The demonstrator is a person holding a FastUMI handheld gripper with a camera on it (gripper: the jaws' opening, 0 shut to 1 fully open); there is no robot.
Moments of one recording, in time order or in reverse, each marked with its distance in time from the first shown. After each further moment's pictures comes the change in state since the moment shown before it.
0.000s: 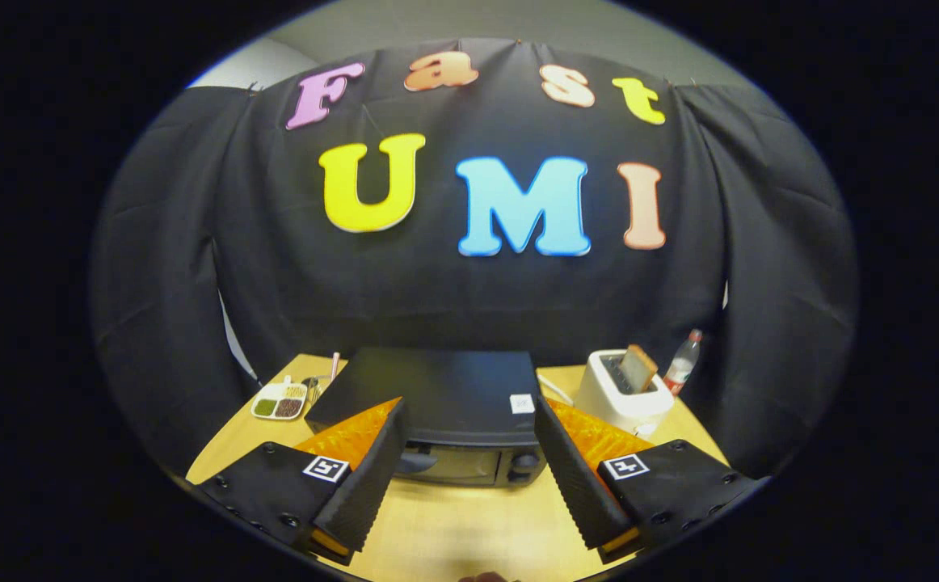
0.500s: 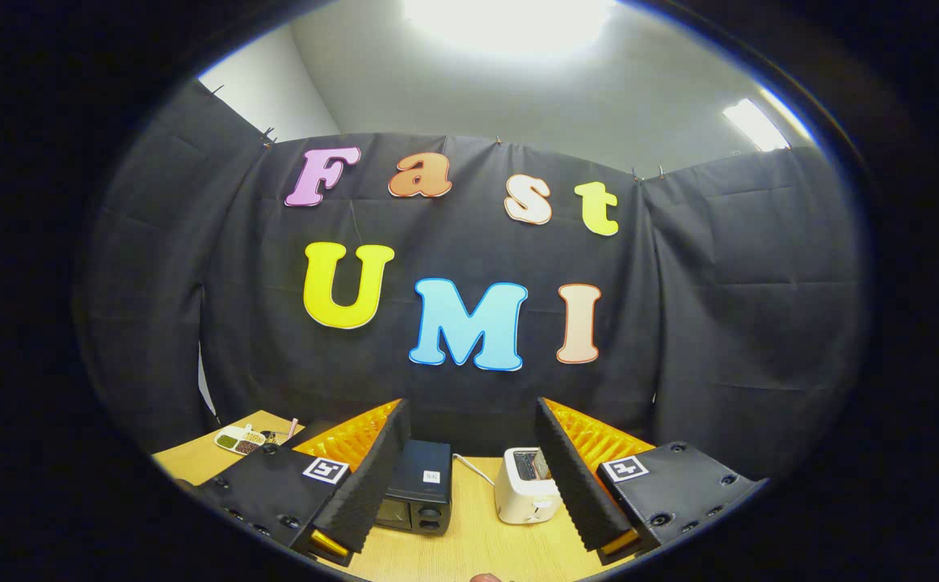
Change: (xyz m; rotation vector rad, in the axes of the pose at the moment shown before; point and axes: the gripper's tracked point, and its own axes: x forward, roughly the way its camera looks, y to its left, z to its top) arm -0.095 -0.075 0.058 -0.064 -0.261 -0.102
